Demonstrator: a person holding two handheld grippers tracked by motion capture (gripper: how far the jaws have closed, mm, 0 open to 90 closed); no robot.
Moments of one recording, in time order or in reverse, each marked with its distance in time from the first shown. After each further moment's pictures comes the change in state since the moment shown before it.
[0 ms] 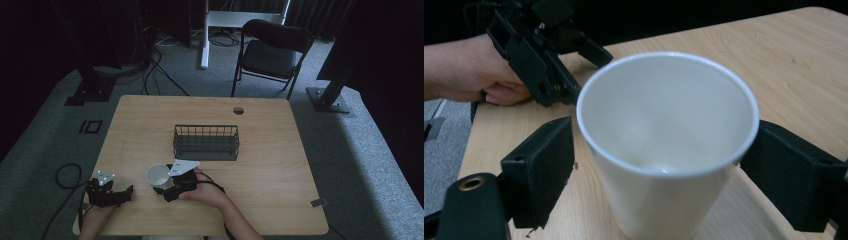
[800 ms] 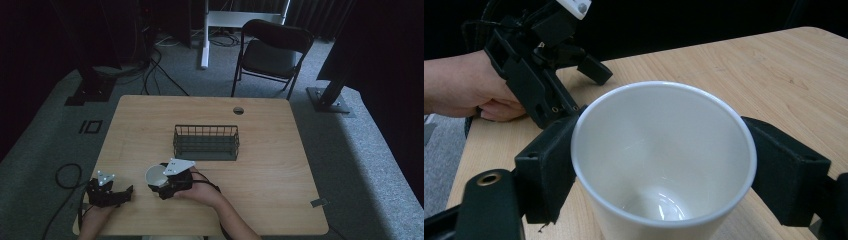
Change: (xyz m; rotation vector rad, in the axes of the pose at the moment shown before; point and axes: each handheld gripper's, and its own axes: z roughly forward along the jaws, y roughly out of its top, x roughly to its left) left arm 0.000 0.000 0.000 -0.001 -0.005 0.005; right arm 0.004 0.009 0.008 -0.028 -0.027 -0.023
